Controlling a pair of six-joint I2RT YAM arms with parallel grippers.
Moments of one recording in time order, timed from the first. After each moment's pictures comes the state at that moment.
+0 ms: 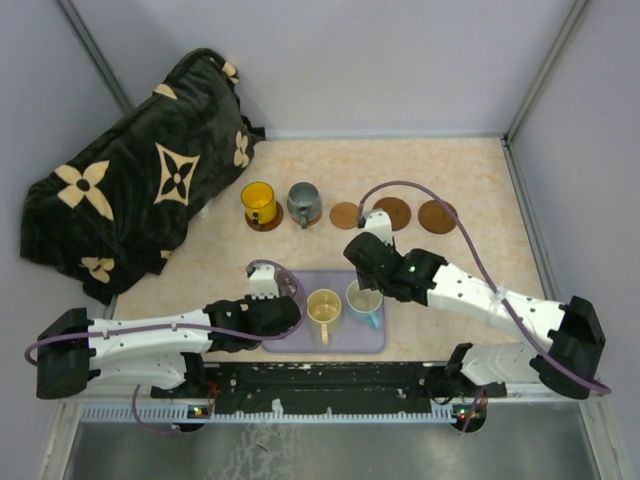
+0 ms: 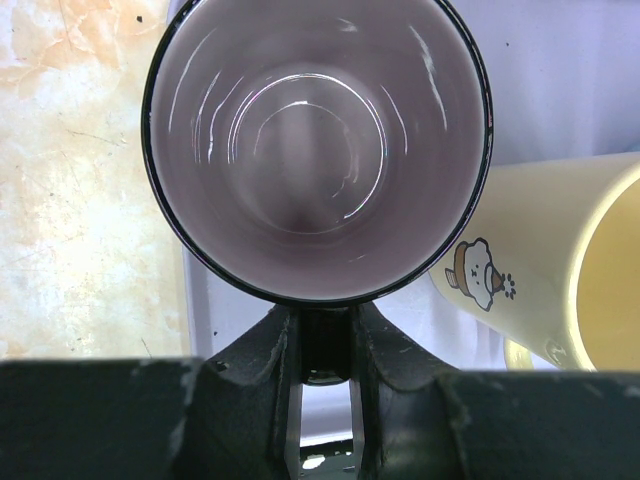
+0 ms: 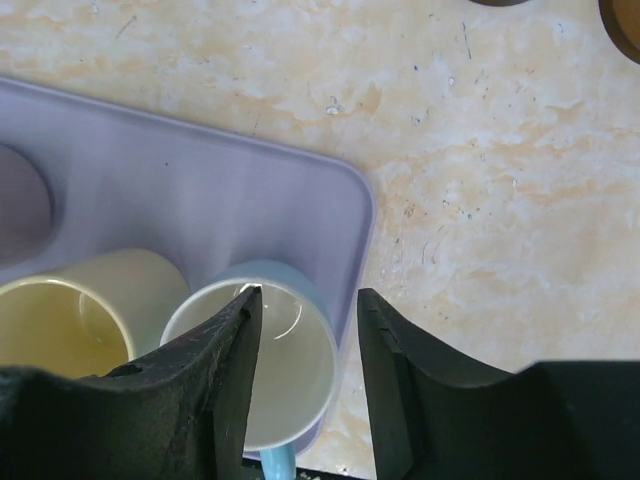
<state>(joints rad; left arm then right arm) -1.25 1.10 0.57 -0.53 -0.64 -1.12 0.99 1.22 0.97 -0.73 0.53 0.58</state>
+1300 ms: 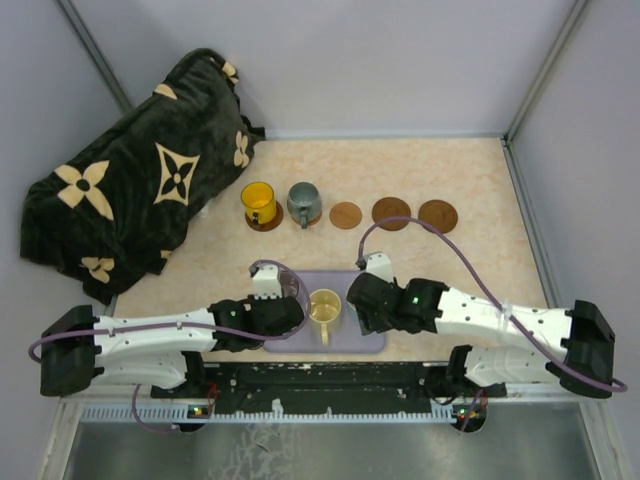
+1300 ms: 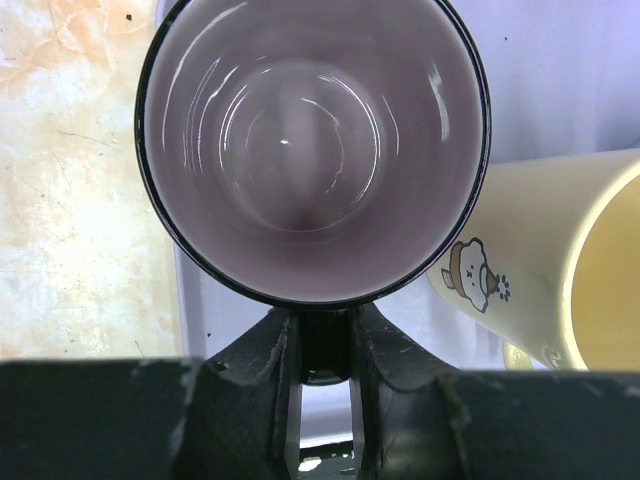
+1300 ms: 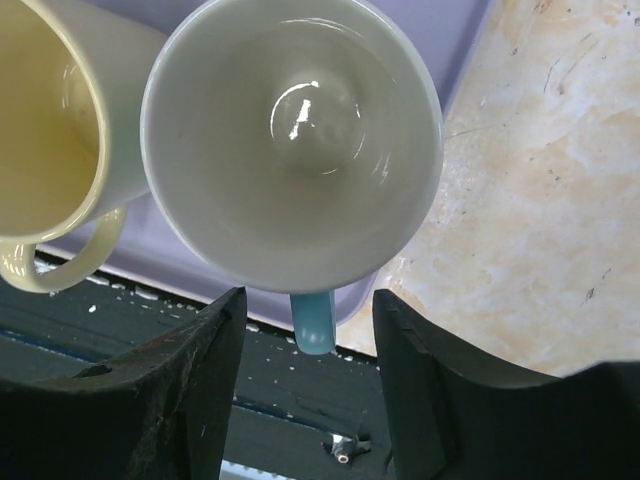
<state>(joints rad) -1.26 1.13 0.58 -0.52 -0.64 -1.12 1.17 1.08 0.80 -0.85 0.36 0.79</state>
